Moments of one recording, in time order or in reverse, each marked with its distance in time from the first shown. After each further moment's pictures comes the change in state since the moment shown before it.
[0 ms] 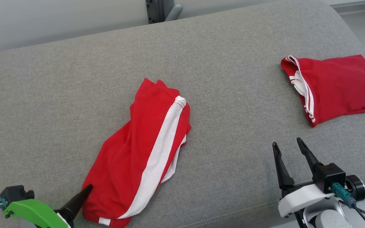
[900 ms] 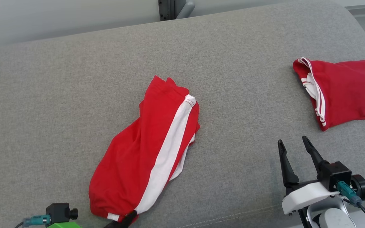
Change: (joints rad) left arm 0.109 -0.048 -0.118 -0.193 0.134 -0.013 0.047; right arm -0.004 0.000 -0.030 -0.001 0.009 0.000 0.000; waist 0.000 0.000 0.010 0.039
